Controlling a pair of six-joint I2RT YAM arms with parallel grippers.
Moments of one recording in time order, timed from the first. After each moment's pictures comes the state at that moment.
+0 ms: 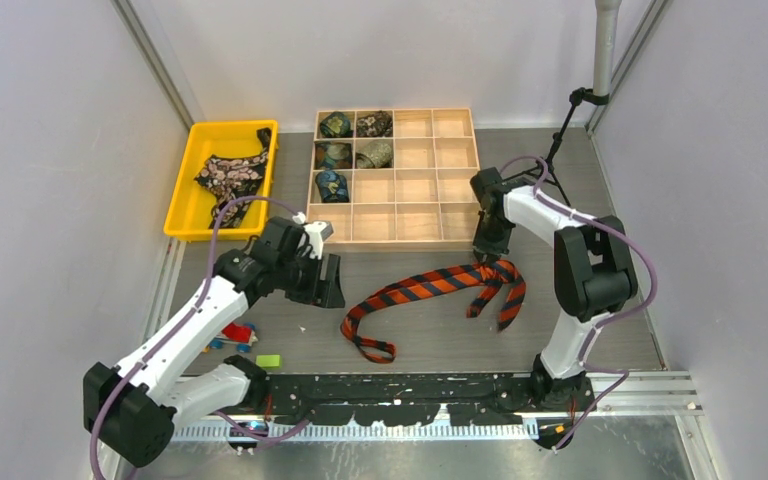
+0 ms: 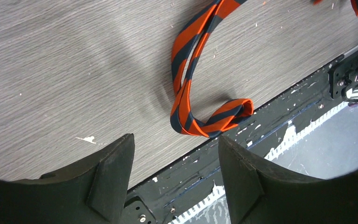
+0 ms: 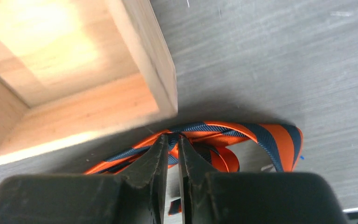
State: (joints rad) left arm -0.51 1.02 0.84 -0.80 0.29 -0.31; right arm 0.30 1.77 1.21 -0.86 0.13 0.63
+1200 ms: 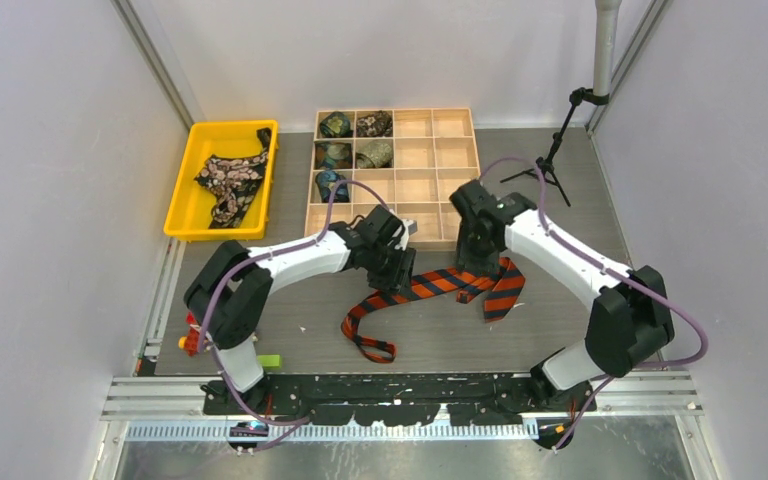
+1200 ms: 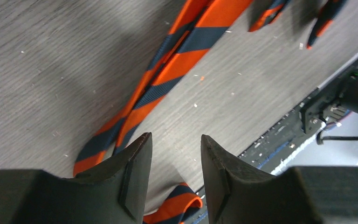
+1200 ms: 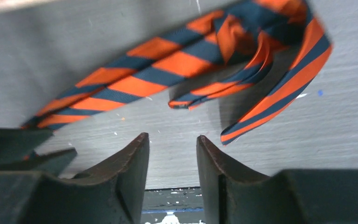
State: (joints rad) left arm -0.79 1.73 1.14 -0.46 0.32 -0.47; right arm 0.48 1.50 1.22 -1.00 0.13 0.68
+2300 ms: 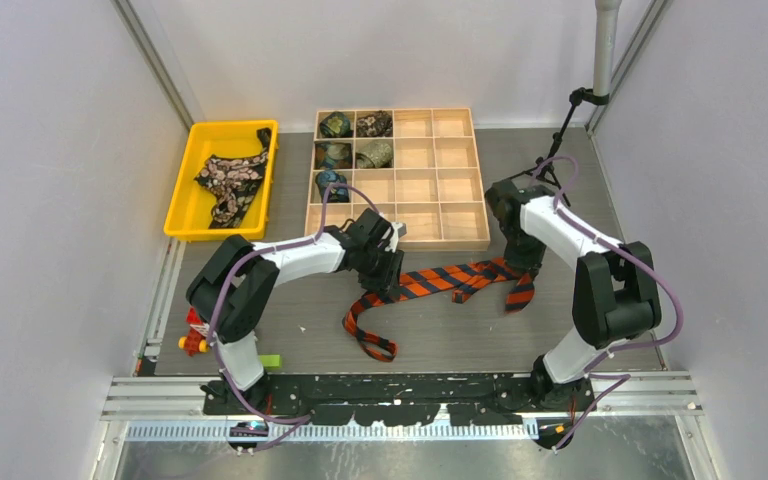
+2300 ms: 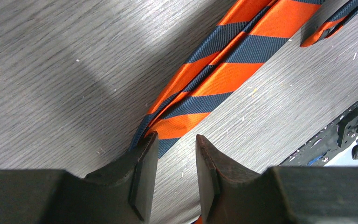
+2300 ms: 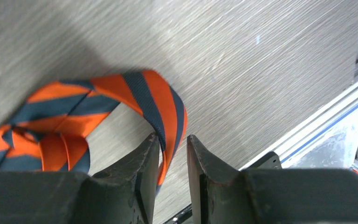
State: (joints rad) left arm -0.73 1.79 1.06 -0.37 0.32 -0.42; right arm 0.28 1.61 1.11 -1.09 0.48 0.74
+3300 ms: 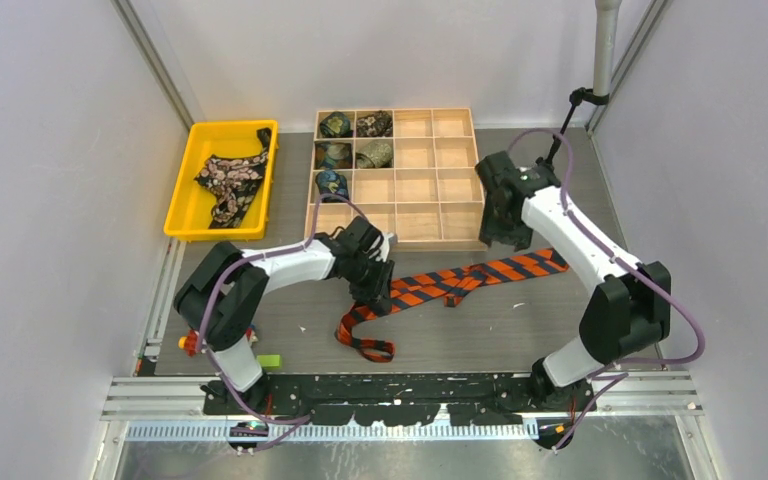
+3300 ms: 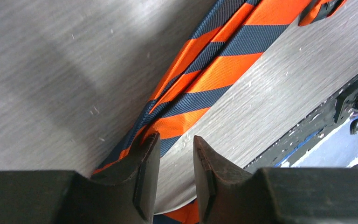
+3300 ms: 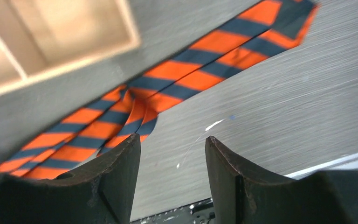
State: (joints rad) left arm -0.71 1.71 0.96 -0.39 0.40 -0.43; right arm 0.31 1.56 1.37 -1.11 0.36 0.56
